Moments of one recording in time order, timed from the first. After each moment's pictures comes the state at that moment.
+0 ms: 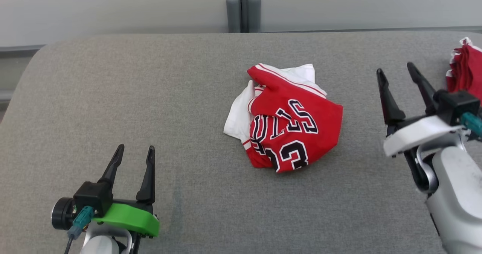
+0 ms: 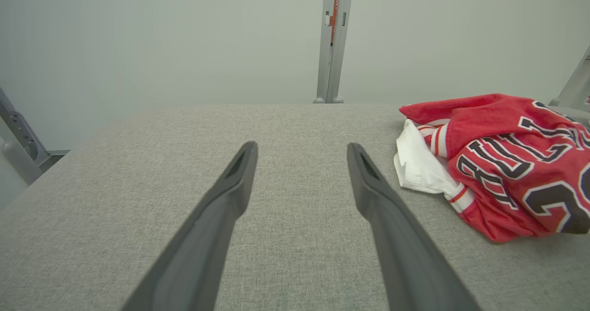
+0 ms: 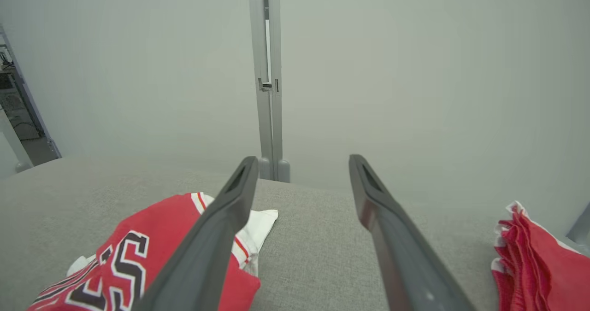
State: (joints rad) left arm -0.11 0.12 -0.11 0.27 -0.21 -0.13 -0.26; right arm -0.40 -0.27 0.12 0.33 0.27 0.13 -0.23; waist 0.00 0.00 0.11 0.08
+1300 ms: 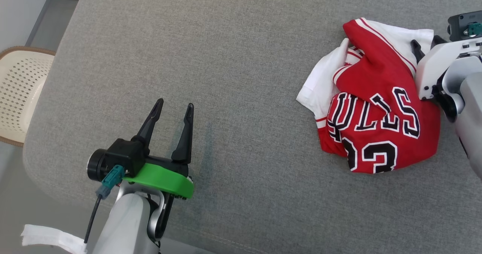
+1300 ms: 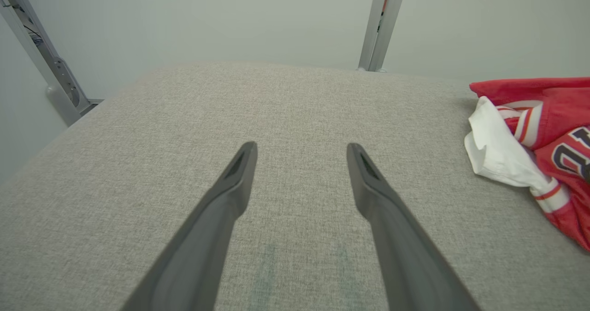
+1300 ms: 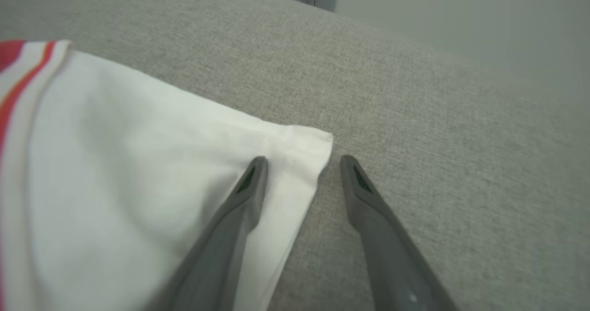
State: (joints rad) left arm -0.31 0.05 -0.24 0.29 -0.26 -0.13 -0.26; right arm -1.01 -0.40 0.48 1.12 0.46 0.13 0.02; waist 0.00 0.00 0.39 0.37
